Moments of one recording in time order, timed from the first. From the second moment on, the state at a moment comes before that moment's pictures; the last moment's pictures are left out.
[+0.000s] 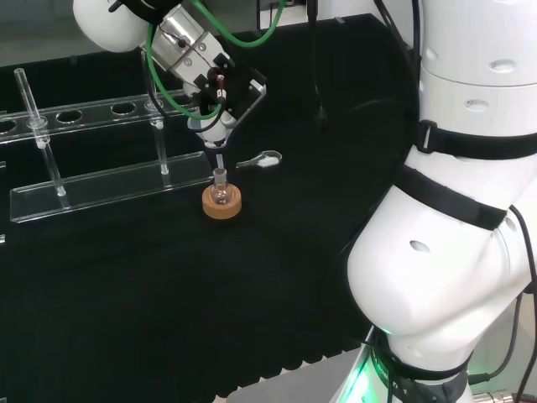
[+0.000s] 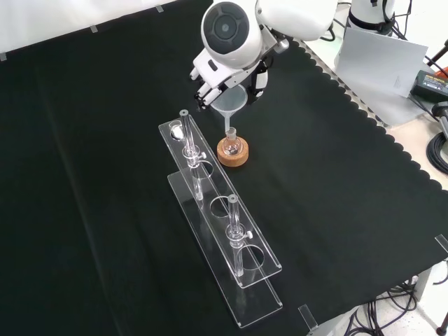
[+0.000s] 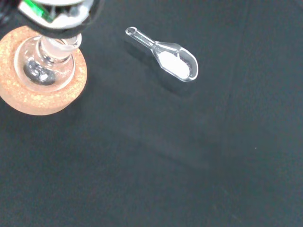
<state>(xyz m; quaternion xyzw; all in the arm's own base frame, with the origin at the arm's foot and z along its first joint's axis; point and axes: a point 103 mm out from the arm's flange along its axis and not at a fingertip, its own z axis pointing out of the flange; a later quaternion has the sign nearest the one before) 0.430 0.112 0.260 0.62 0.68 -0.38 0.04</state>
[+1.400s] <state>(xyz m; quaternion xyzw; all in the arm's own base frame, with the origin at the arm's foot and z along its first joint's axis) 0.425 0.111 0.221 0.61 0.69 -0.39 0.01</state>
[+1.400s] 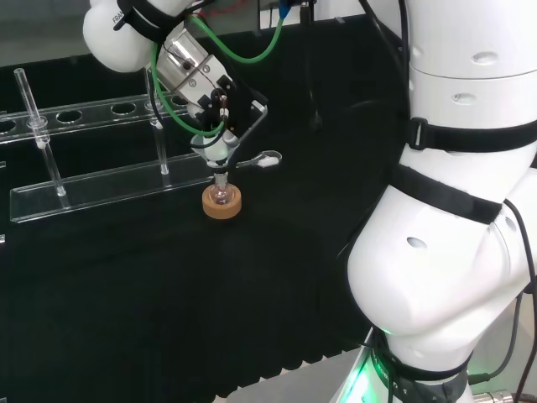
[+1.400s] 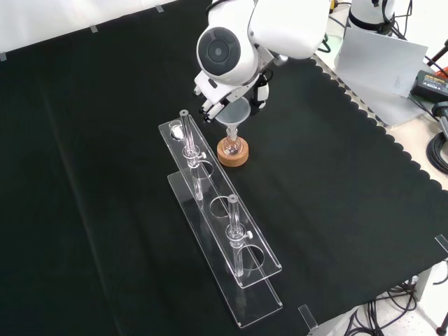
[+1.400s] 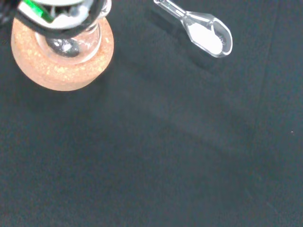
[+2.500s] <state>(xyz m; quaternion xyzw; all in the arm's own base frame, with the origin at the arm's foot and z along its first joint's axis) 0.426 0.107 0.218 0.61 0.69 -0.40 0.00</state>
